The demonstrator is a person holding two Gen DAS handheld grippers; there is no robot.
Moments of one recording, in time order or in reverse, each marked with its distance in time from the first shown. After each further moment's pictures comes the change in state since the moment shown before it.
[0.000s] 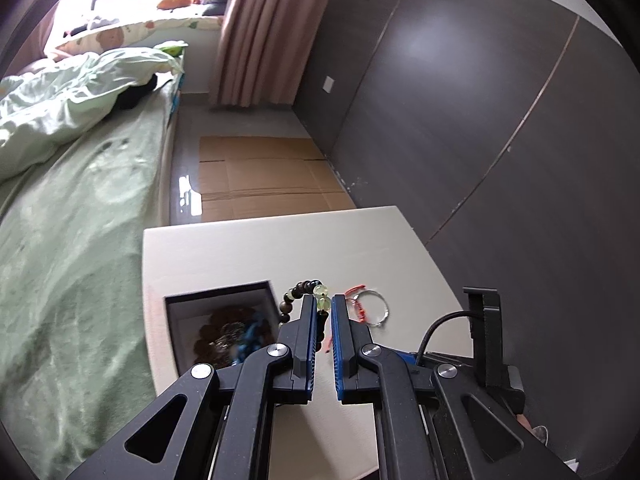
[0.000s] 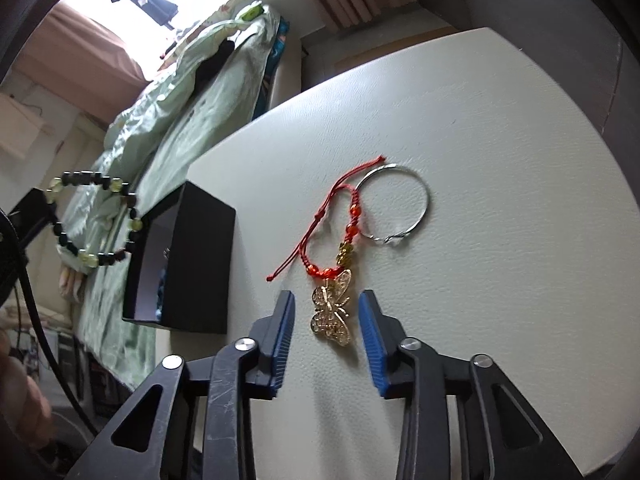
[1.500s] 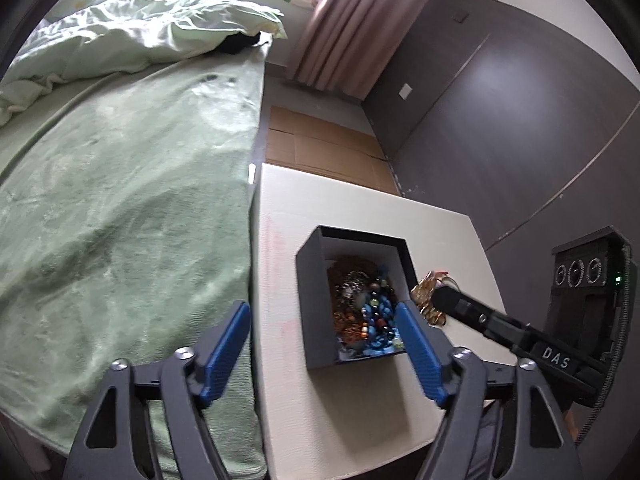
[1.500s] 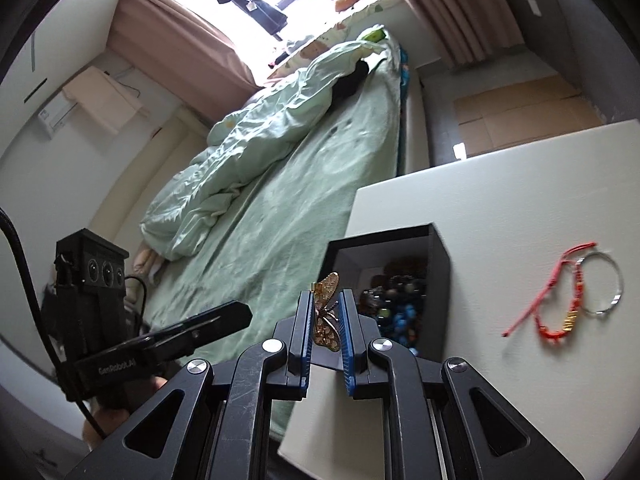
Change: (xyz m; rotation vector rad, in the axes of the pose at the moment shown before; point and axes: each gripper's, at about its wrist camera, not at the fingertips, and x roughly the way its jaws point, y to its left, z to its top) left arm -0.031 0.112 -0.051 -0.259 0.006 0.086; right arm -0.008 0.125 0.008 -0.177 -0.114 0.332
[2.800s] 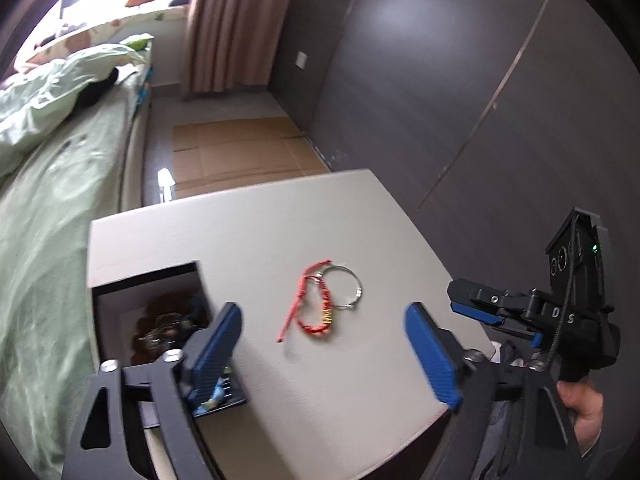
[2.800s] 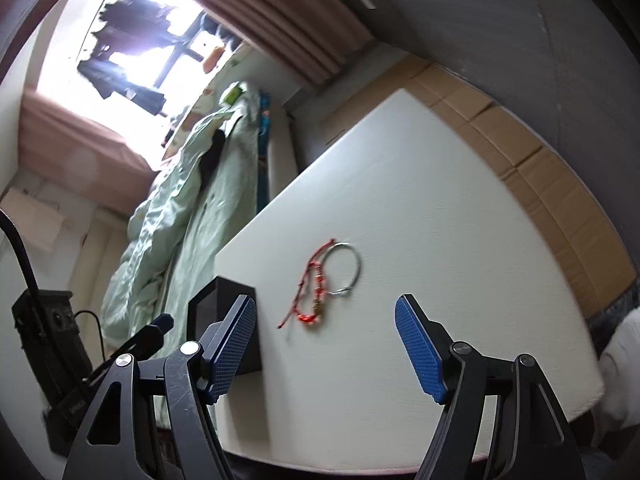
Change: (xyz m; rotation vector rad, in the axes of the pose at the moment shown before) left arm 0.070 -0.171 -0.005 0.357 0.086 -0.108; right arm -0.140 -0.141 -0.021 0.393 -0.156 -0.236
